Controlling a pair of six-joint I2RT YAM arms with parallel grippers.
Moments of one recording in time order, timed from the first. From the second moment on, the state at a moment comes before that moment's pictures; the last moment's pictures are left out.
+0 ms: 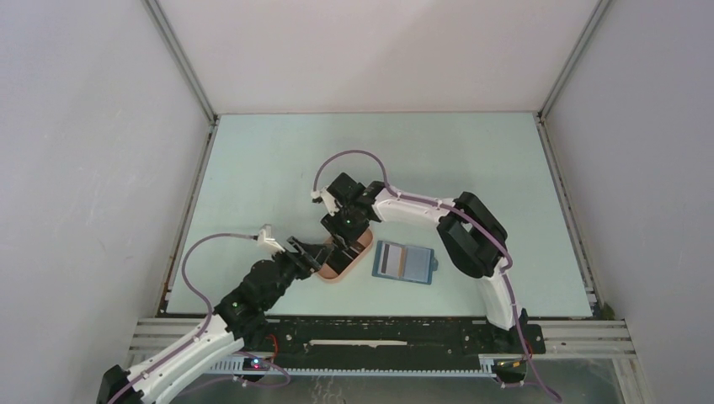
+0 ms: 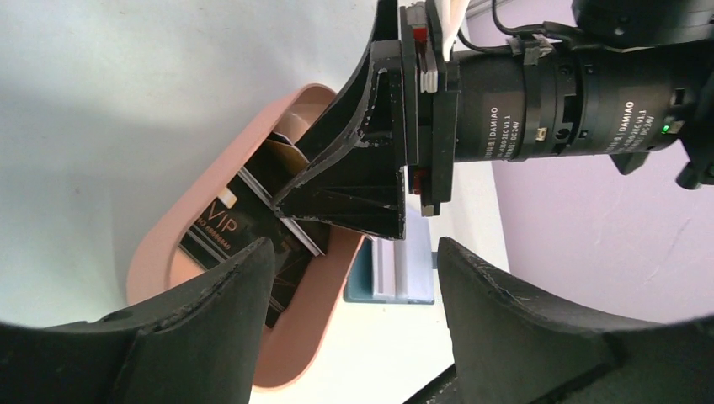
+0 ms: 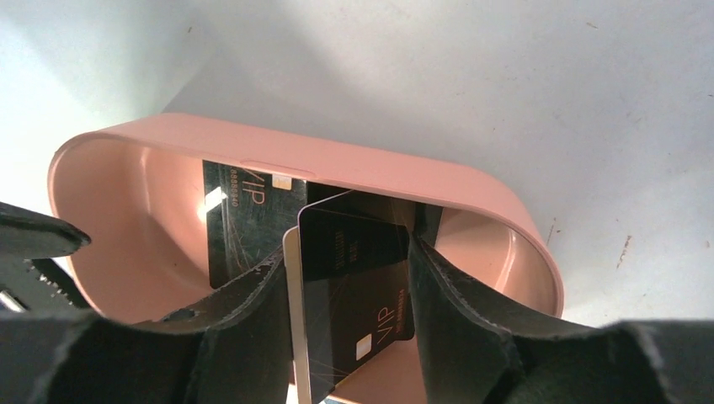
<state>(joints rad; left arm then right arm) -0.75 0.30 0.02 0.04 -0.26 -1.04 0.90 2.10 1.58 -0.58 -0.19 0.04</state>
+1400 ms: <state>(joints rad) -0.75 0.62 0.01 0.28 -0.25 -1.34 0.84 2.16 1.67 -0.73 -0.46 -0.08</state>
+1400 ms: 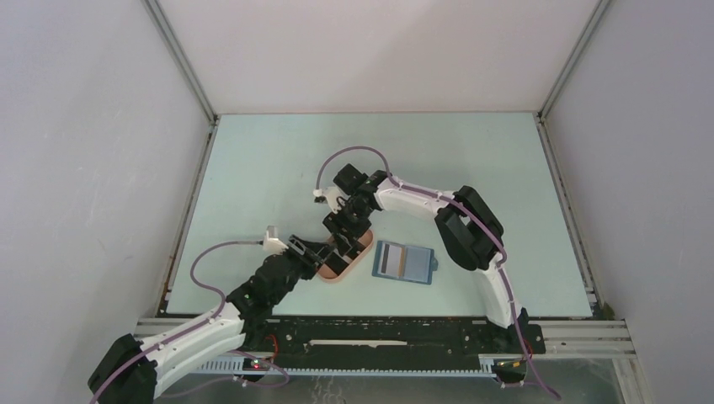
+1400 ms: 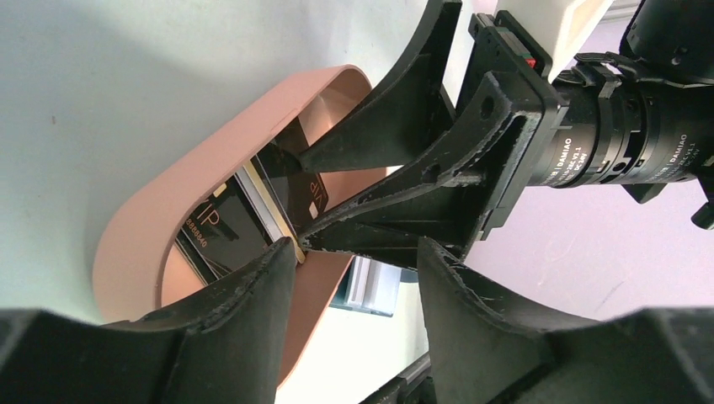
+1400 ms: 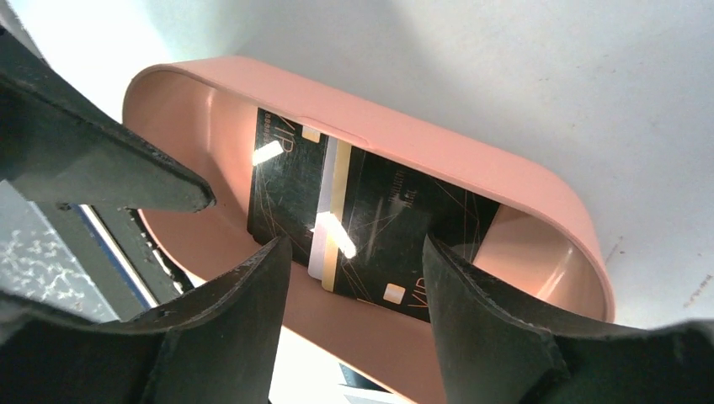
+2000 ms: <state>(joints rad) -0.75 0.74 0.10 0.11 -0.28 -1.42 0.82 2.19 1.70 -0.77 -0.60 -0.07</state>
